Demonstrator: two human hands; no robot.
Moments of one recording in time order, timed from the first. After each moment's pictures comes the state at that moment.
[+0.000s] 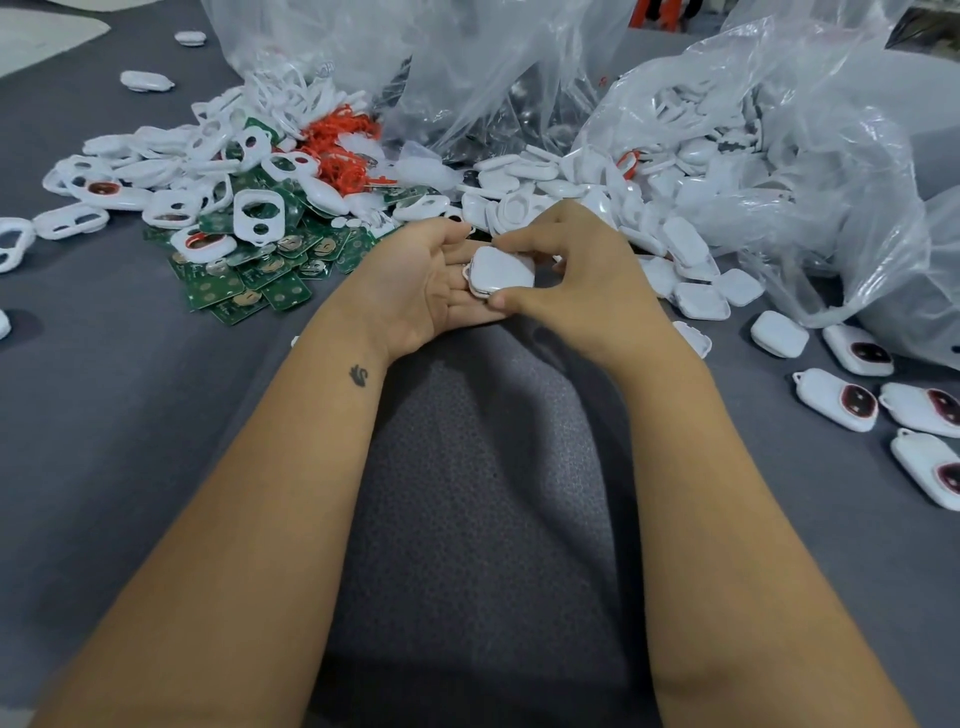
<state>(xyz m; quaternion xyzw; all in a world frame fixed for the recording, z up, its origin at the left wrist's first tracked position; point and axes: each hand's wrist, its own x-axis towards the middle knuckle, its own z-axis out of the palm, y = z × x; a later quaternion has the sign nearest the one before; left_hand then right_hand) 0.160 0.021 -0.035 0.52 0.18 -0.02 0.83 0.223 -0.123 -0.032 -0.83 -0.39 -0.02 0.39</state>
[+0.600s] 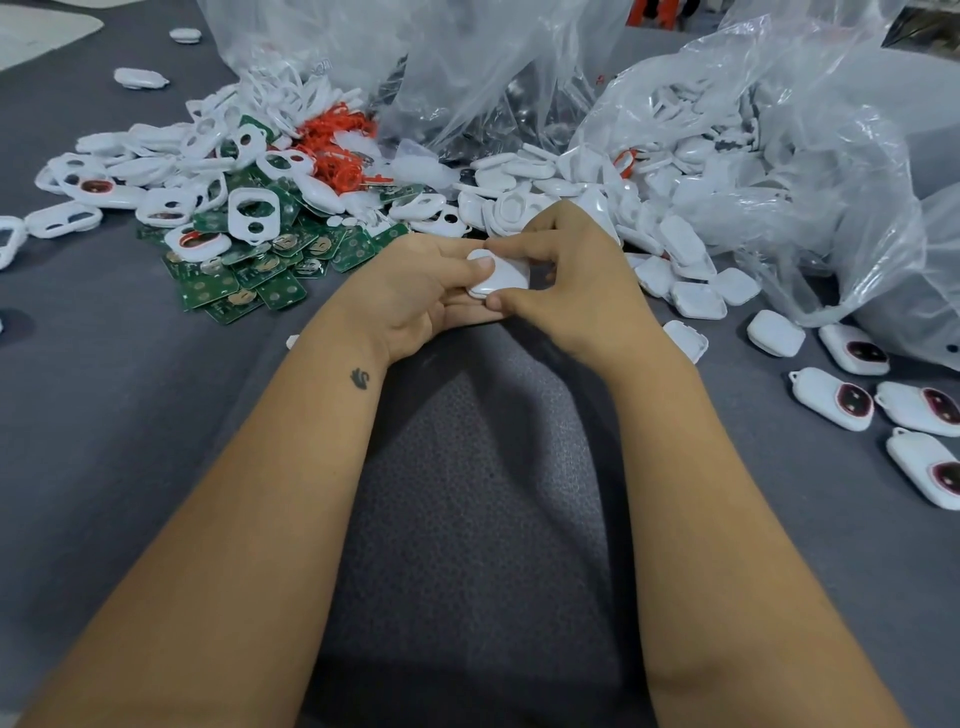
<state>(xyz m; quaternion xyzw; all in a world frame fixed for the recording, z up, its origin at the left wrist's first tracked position) 0.161 0.022 -0.048 0.61 0.13 0.02 0.78 0.223 -0.122 -0.036 -0.84 -0.39 -0.01 0.38</state>
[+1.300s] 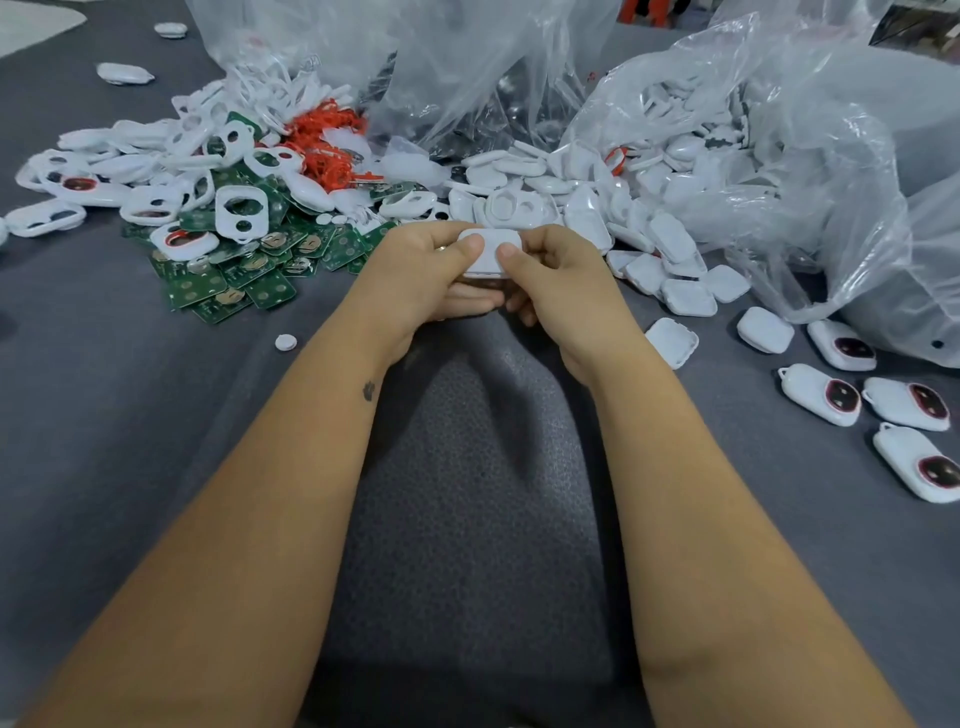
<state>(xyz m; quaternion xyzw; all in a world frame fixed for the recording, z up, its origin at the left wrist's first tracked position) 0.167 0.014 -0.052 0.66 0.14 0.11 0.73 0.225 -0.111 -0.055 -0.74 -0.19 0.14 0.63</state>
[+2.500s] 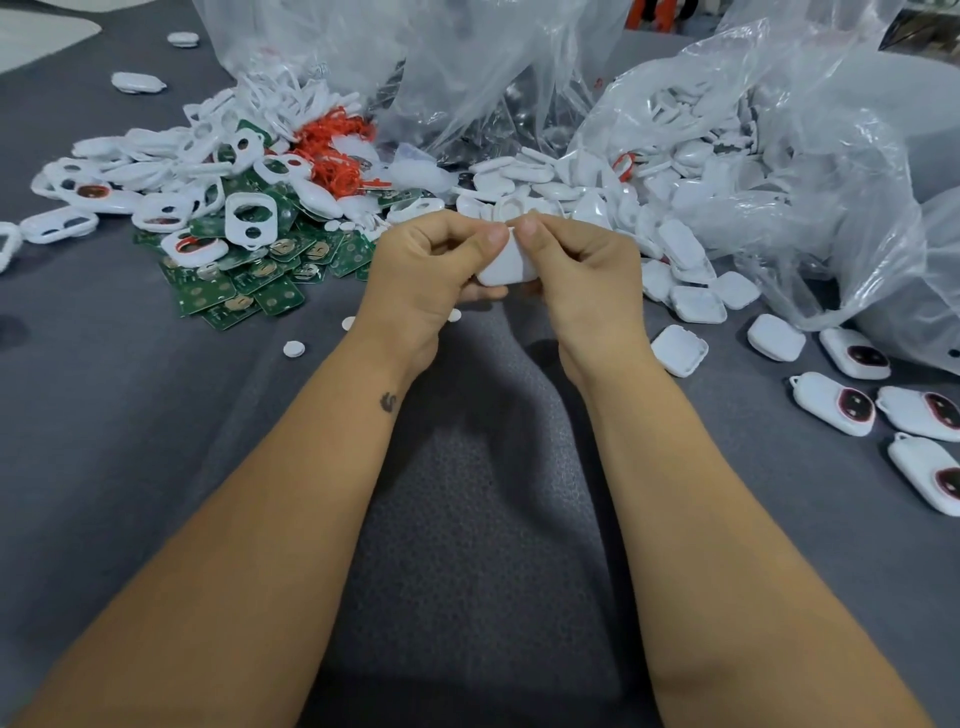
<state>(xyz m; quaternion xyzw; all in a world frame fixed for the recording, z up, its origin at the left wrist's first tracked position) 0.166 0.008 -0.056 0.64 0.10 0.23 0.73 0.223 -0.109 -0.054 -0.66 -0.21 0.03 0.72</state>
